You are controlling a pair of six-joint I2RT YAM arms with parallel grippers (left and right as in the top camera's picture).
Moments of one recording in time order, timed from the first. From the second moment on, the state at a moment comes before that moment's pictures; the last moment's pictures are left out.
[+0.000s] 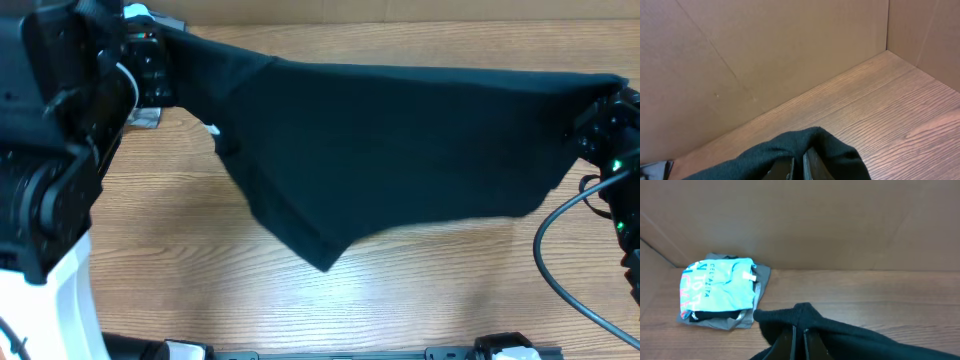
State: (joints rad) left arm -0.18 1.56 2.49 -1.40 -0.14 -0.14; right arm 0.13 1.14 1.85 -1.14 0.35 0.49
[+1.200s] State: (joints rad) left arm -0.11 1.84 2.90 -1.23 -0.13 0.00; right arm 0.04 1.65 2.30 -0.98 0.27 0.25
